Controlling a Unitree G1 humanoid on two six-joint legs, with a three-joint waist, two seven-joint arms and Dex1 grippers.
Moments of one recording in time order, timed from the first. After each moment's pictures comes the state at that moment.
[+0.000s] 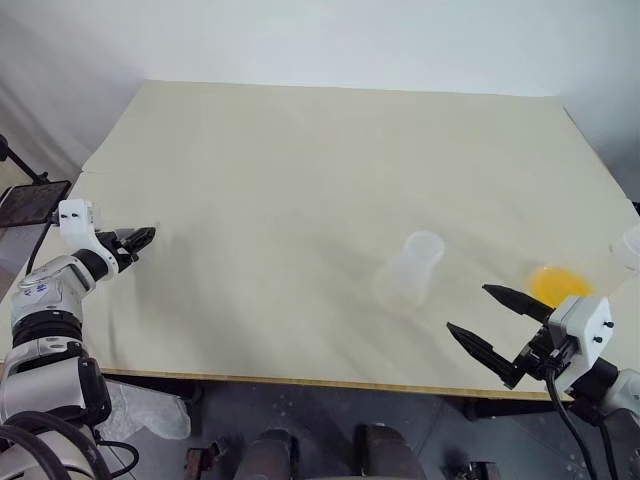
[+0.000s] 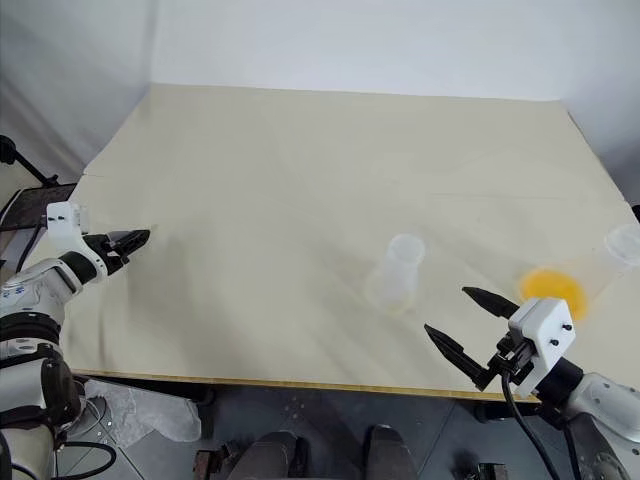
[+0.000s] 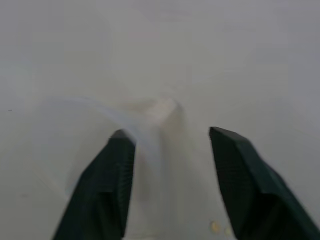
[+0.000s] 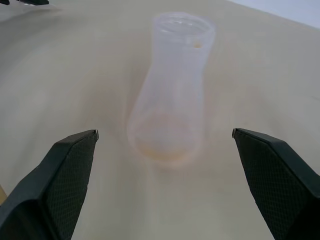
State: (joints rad) left arm -0.78 0.78 0.35 1.07 -0.27 0.27 -0.64; right arm 0.40 -0.64 -0.45 -0.63 0.60 0.29 0.76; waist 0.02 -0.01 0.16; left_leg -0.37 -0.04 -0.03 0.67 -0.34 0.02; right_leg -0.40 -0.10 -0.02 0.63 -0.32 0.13
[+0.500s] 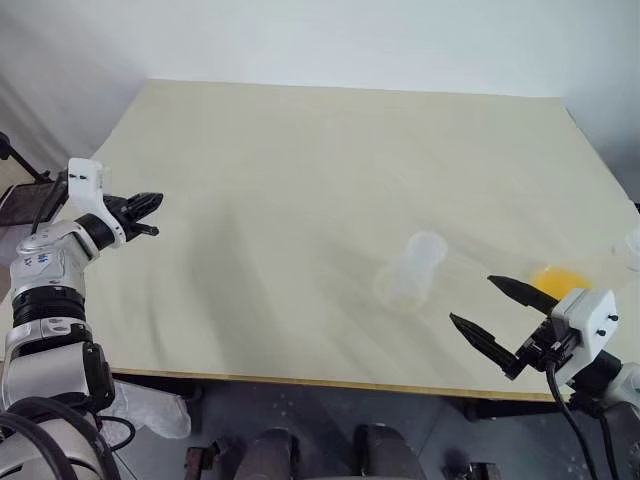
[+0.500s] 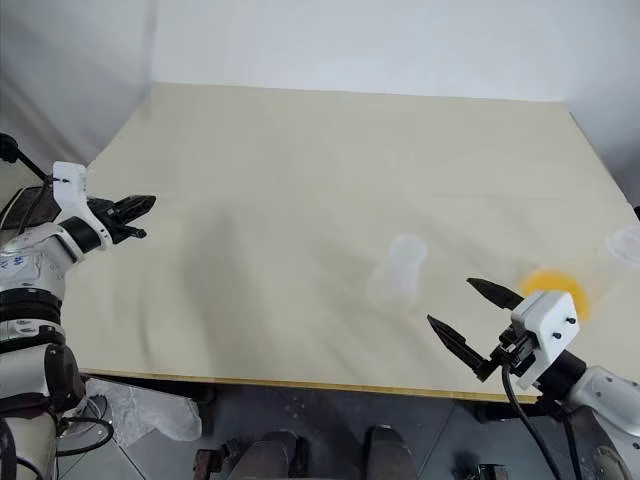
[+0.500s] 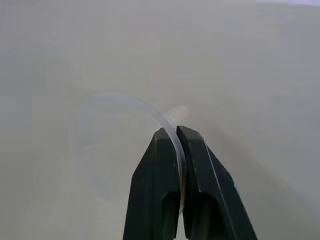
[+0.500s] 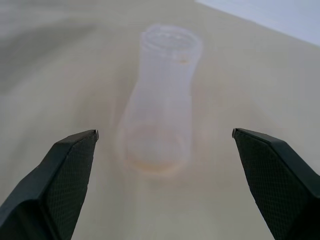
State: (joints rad) left arm -0.90 0.68 0.26 0.86 -0.28 0.28 -0.82; right arm 0.36 -0.64 -0.45 -0.61 0.58 0.28 0.74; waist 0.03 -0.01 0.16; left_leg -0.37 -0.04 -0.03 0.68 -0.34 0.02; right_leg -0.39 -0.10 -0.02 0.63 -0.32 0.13
